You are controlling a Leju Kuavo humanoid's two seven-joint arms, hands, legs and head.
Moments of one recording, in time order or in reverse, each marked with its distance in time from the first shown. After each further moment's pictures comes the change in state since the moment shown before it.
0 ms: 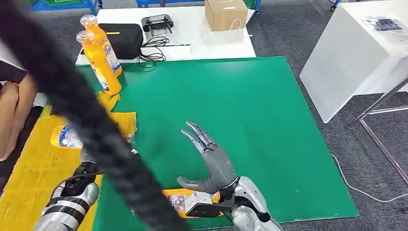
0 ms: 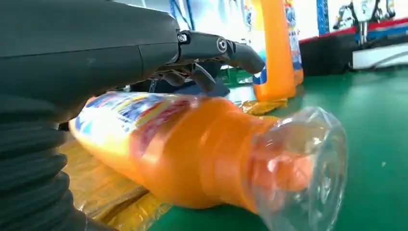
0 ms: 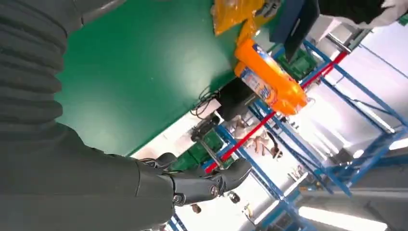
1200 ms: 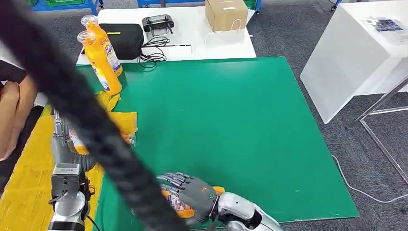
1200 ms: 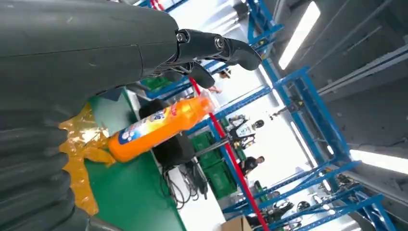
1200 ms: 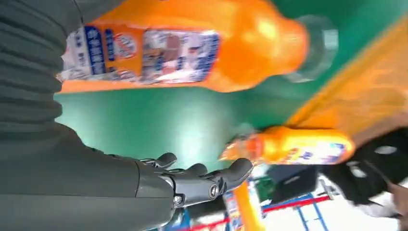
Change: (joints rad) left arm 0.292 -0.157 0.195 -0.693 0.947 -0.100 -0.588; right arm -0.121 -0.134 0.309 0.245 0.190 0.099 0.029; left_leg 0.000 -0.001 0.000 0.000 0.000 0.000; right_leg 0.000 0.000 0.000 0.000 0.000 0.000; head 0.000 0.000
